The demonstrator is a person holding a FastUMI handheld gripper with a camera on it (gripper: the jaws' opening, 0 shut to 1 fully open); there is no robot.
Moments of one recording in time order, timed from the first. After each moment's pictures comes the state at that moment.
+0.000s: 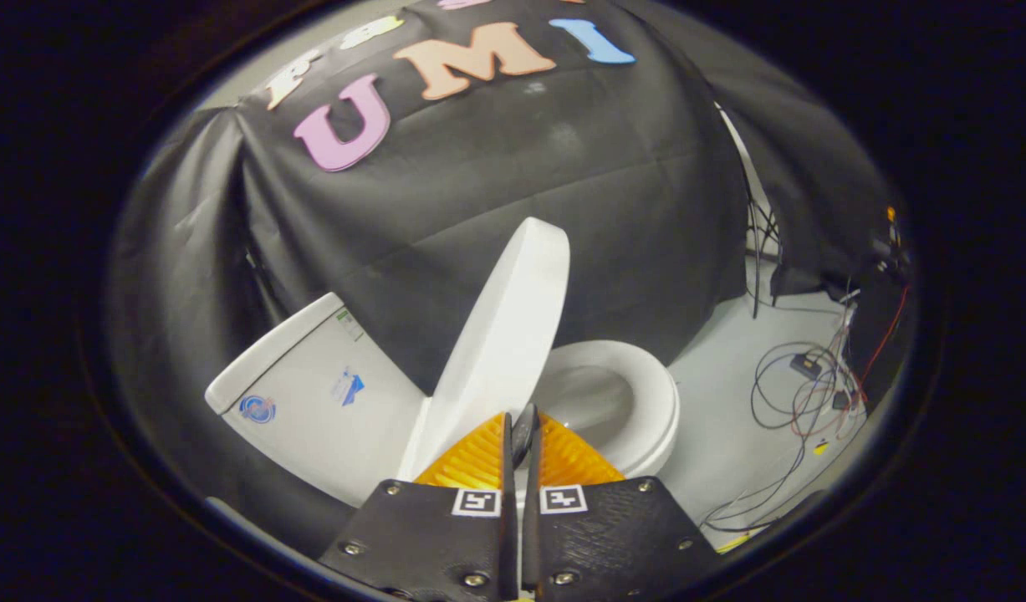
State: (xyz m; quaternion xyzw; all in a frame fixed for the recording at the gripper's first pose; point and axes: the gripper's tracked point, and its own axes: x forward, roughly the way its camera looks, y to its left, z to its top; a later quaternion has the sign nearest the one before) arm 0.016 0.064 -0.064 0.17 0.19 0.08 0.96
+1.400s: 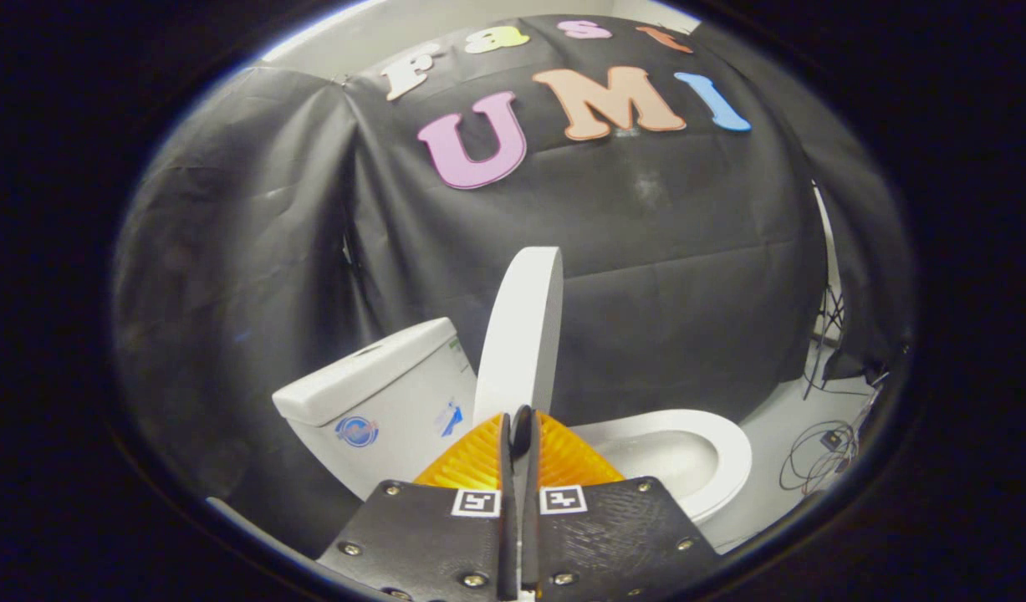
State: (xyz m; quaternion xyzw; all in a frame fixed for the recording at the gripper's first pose) arm -0.002 0.198 0.027 0.11 0.09 0.18 0.97
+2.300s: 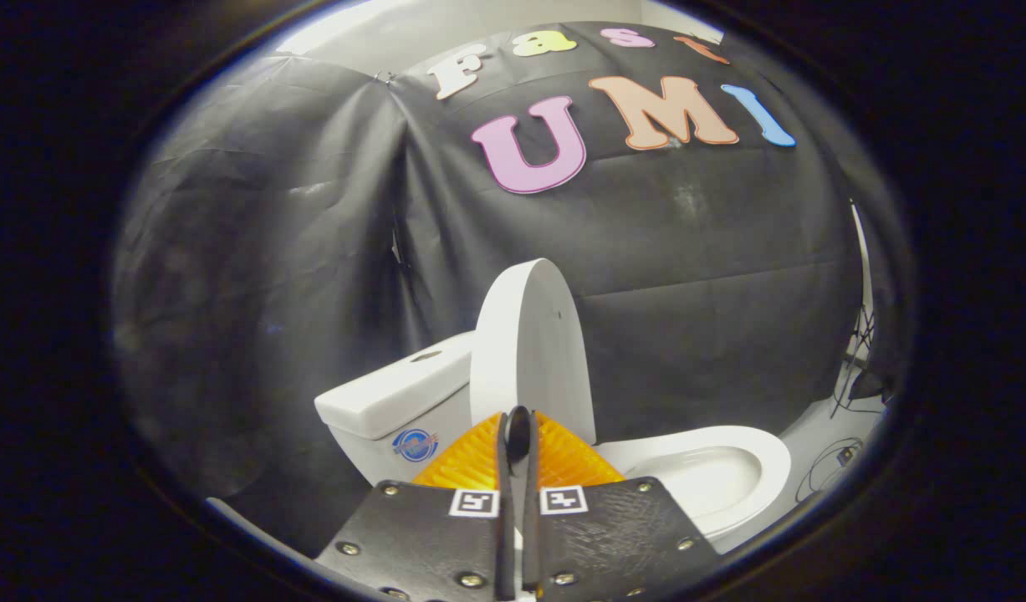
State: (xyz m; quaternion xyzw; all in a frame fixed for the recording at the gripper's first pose) arm -0.007 0.272 0.045 0.10 0.07 0.24 0.96
